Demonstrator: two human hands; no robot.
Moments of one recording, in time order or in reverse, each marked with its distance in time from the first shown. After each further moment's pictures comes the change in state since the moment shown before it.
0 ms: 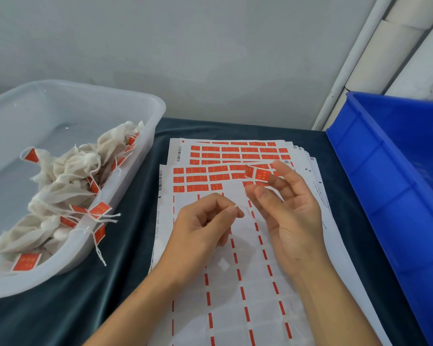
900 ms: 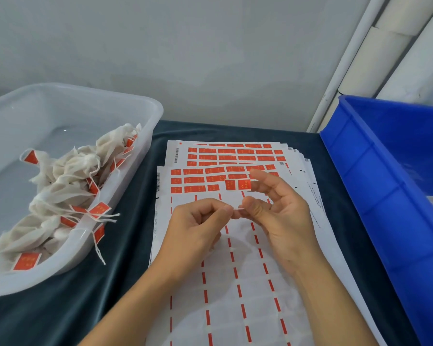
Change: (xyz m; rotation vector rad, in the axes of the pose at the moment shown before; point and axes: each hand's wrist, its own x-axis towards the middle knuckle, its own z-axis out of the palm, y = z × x) left_hand 0.001 -0.001 -0.001 0.002 0.030 -0.062; right_hand -0.002 -0.001 -0.004 -0.250 -0.125 -0.008
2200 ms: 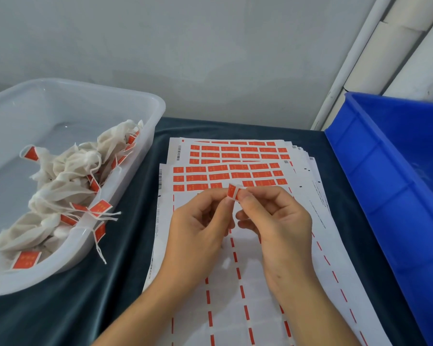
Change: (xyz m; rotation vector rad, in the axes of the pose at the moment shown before) left_hand -0.010 0.005 0.011 0.038 0.184 0.230; right_hand -0.024 -0.015 0.031 0.136 0.183 -0.016
